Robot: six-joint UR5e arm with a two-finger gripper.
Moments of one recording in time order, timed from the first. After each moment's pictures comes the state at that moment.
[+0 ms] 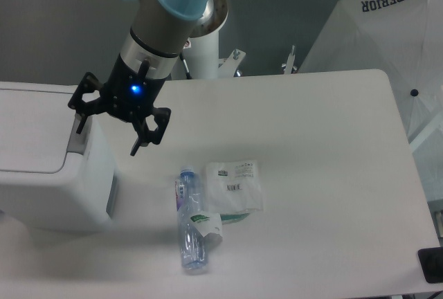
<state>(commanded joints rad) 2.29 -1.69 -1.59 -1.20 1.00 0.38</state>
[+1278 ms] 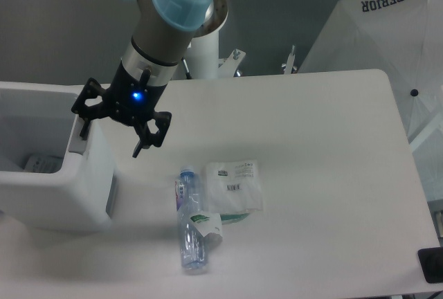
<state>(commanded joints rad) 2.29 -1.69 -1.60 -1.19 1.00 0.38</state>
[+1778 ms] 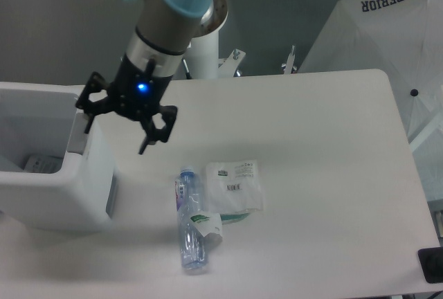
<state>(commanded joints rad) 2.42 -1.67 -1.58 -1.20 1.00 0.38</state>
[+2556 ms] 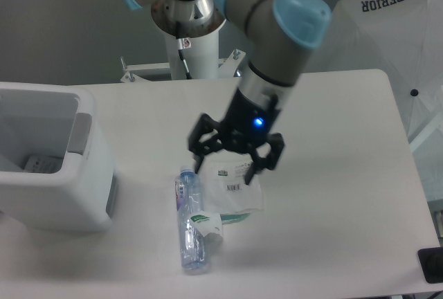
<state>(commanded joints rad) 2.56 -1.90 -1.45 -1.18 1.10 0.53</state>
